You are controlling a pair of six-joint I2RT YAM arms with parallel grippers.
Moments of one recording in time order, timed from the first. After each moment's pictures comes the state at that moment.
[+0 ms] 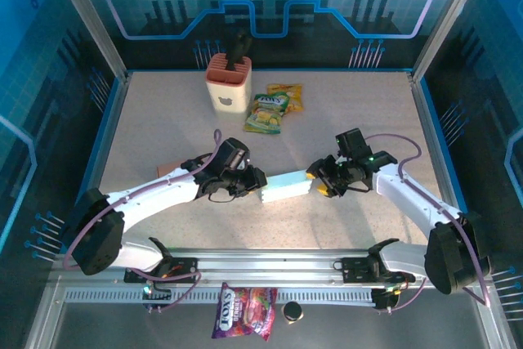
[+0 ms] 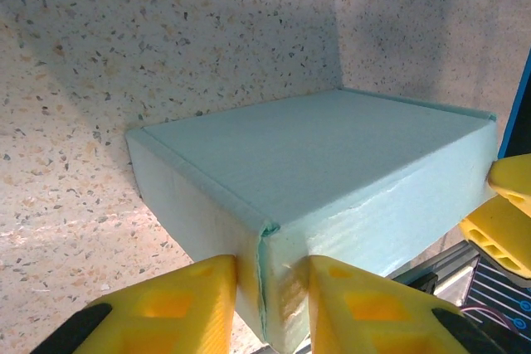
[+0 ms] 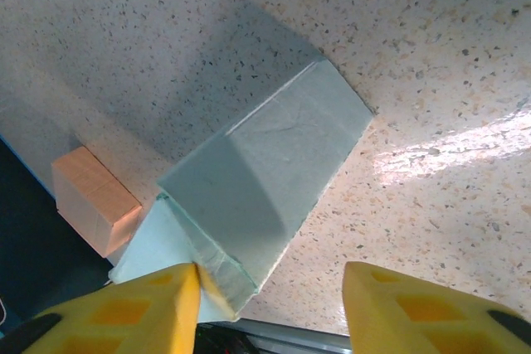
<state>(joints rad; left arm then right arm) -0.70 1.38 0.83 -0.36 0.28 -1.08 0.36 1.24 0.80 -0.67 -0.43 1.17</state>
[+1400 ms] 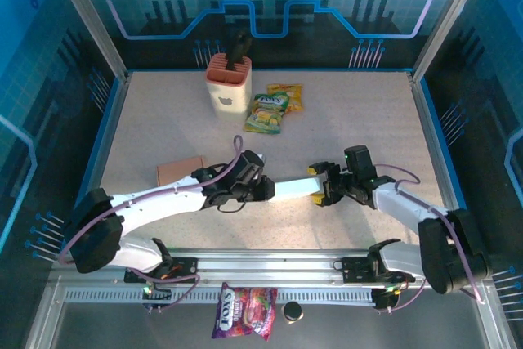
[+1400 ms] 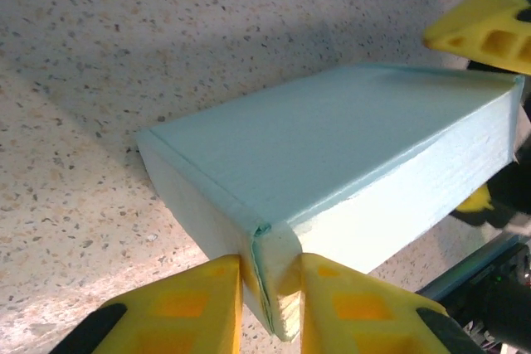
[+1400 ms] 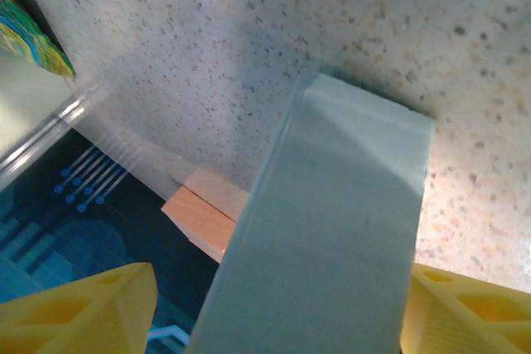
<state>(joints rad) -0.88 1.38 0.83 -0.33 0.08 -0.89 0.28 1.25 0.47 -0.10 -0.60 1.65</state>
